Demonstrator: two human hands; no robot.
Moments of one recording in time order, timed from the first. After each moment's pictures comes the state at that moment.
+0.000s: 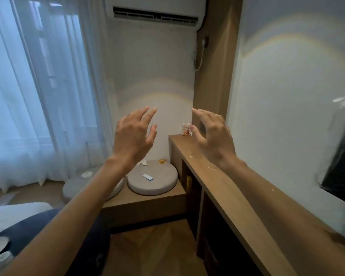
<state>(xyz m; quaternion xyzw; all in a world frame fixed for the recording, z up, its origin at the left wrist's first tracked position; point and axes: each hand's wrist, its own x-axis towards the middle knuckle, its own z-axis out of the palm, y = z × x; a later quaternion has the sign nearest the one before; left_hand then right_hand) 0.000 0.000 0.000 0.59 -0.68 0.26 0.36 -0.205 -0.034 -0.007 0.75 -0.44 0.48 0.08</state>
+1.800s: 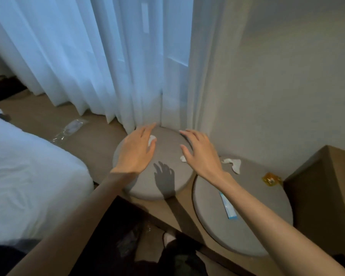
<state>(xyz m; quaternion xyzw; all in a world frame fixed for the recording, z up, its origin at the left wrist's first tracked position) 0.500 -0.642 -0.272 0.86 -0.45 0.09 0.24 0.362 -0.791 -0.282 0.94 -0.21 0.19 -0.18</state>
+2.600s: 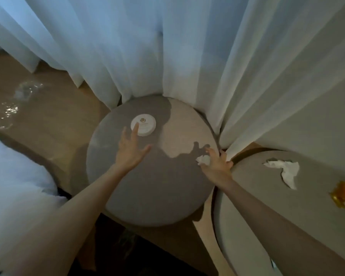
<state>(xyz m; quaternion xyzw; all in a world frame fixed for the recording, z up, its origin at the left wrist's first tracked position) 0.765 -0.826 -0.610 0.92 -0.22 -0.26 0.19 0.561 -0.989 -0.606 0.78 -0.50 -0.15 -0.34</state>
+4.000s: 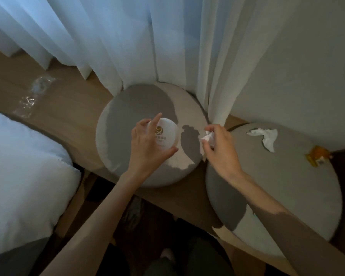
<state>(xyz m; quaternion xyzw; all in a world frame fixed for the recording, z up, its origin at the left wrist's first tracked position) 0.595 -0.781 -0.478 0.88 -0.36 -0.13 0.28 0.450 -0.922 -0.486 0.87 -0.34 0.12 -0.34</state>
